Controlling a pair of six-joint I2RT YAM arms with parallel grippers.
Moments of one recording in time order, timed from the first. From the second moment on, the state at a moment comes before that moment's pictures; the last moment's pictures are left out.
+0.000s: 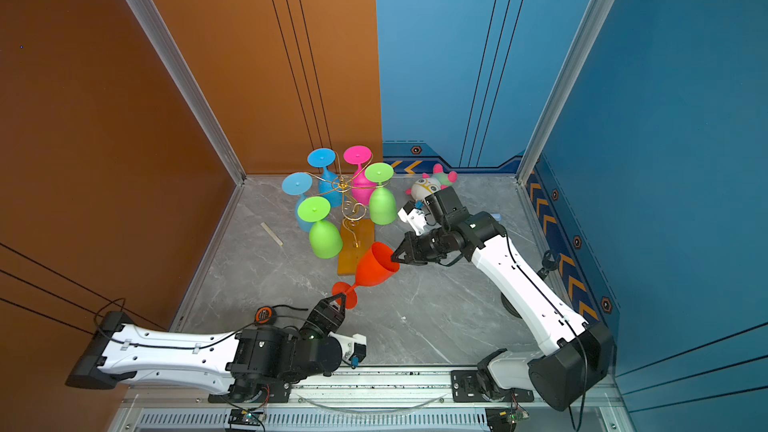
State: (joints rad) left arm -1.55 1.00 0.71 -0.61 -0.99 1.02; right arm 0.49 1.34 1.37 -1.03 -0.63 0.37
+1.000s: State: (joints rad) left arm -1.25 0.81 0.74 -0.58 -0.80 0.23; right arm 0.34 1.49 1.62 -1.26 -0.09 0.16
